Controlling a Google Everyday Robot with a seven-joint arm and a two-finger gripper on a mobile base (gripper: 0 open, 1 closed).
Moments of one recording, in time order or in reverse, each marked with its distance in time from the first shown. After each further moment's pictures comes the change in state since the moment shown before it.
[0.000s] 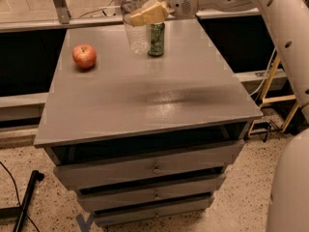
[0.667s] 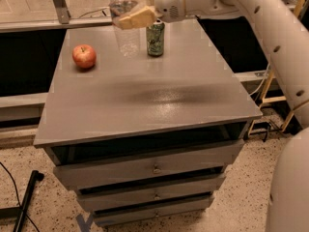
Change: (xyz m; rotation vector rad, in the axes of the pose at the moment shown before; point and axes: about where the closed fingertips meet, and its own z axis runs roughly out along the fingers) arm 0.001 0.002 0.024 0.008 -0.041 0.024
